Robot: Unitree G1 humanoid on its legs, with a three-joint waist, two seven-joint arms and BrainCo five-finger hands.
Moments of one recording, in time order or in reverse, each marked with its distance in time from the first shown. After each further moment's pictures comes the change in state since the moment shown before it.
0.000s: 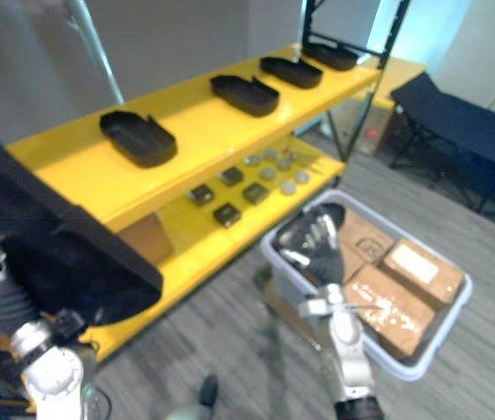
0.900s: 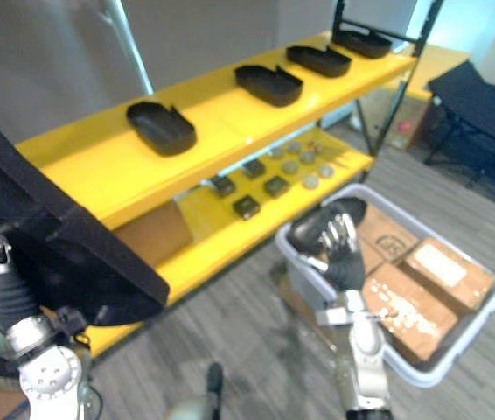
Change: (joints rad) left arm 0.135 -0.073 0.098 -0.068 0.101 0.006 0.033; right arm 0.030 0.028 -0.023 -0.018 0.002 -0.017 0.146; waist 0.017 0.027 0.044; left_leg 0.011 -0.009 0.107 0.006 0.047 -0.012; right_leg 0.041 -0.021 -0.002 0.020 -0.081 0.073
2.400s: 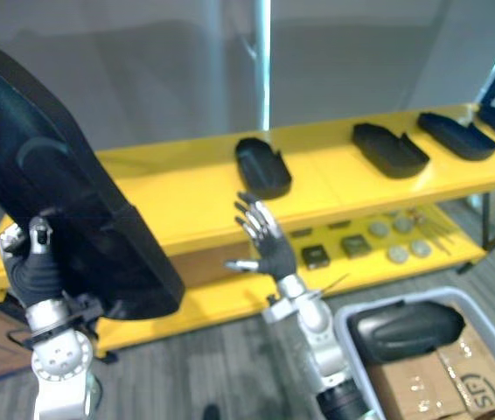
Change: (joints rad) left arm -0.055 0.042 -0.034 0.053 0.015 0.080 -0.087; right arm -0.154 0.001 0.344 0.038 -0.001 0.013 0.046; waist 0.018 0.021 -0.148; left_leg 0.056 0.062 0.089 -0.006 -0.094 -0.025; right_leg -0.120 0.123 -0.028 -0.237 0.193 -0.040
